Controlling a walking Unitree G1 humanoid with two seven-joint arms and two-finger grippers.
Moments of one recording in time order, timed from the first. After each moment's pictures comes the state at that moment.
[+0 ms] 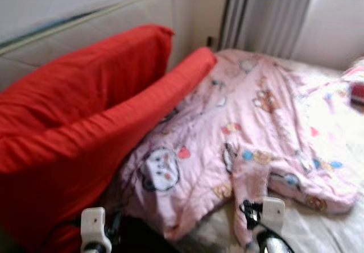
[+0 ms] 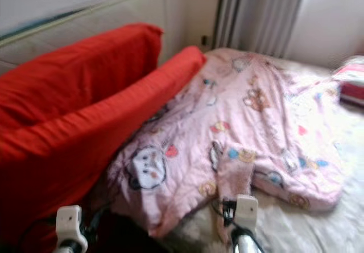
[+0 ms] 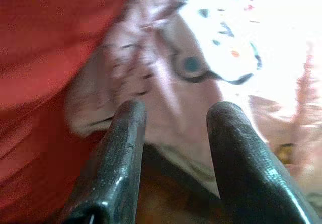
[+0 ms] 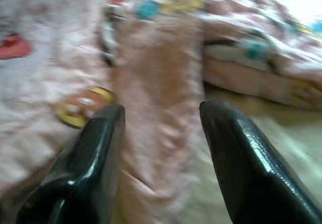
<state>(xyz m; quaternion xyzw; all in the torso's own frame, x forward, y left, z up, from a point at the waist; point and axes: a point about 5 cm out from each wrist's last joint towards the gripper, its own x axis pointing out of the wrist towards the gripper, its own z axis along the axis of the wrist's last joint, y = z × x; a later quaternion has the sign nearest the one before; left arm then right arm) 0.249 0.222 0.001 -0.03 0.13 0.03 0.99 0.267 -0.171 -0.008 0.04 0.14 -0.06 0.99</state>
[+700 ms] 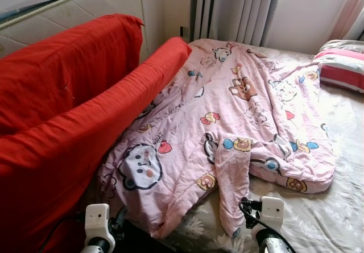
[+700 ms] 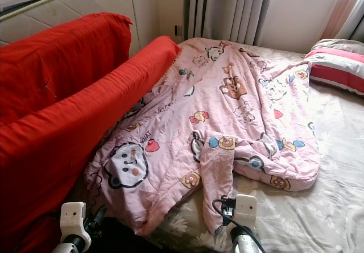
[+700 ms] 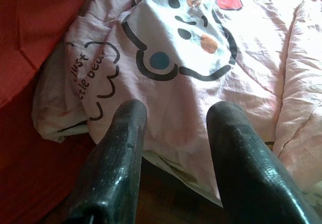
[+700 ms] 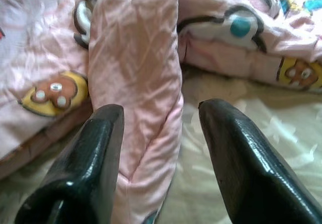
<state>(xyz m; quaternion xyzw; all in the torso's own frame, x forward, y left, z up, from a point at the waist) 0.255 0.217 0.006 -0.03 0.12 0.01 0.99 0.270 -0.168 -0.007 0.05 0.15 -0.04 0.99</state>
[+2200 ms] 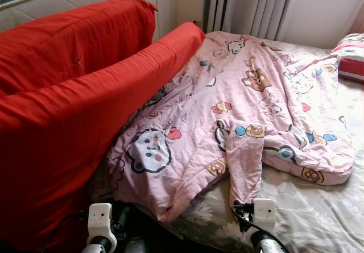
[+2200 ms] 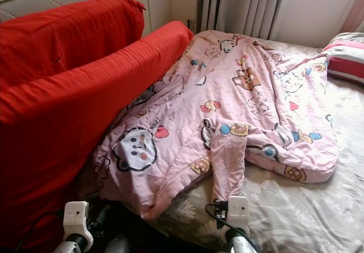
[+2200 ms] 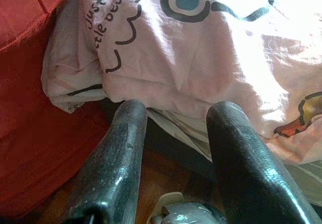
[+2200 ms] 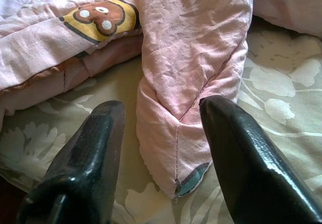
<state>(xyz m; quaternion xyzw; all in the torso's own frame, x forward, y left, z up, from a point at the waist) 0.260 0.214 0.002 -0.02 0.13 0.00 0.99 0.268 -0.158 -0.010 0.03 0.15 0.00 0.99</state>
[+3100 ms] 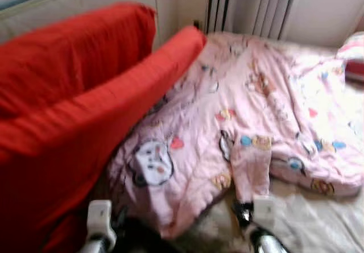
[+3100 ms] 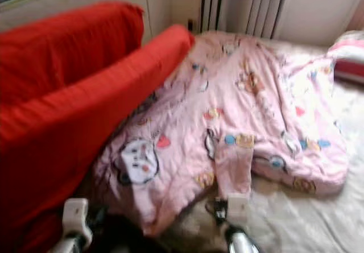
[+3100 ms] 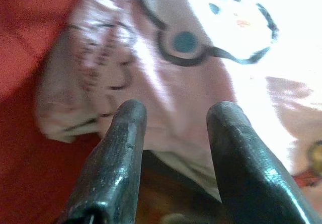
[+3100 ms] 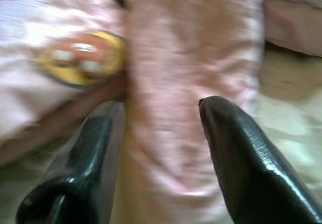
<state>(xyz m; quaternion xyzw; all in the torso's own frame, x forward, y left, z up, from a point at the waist) 0.260 0.207 0.003 -0.02 0.13 -0.01 0.99 0.268 -0.166 -0.010 0.03 0.16 -0.02 0.99</state>
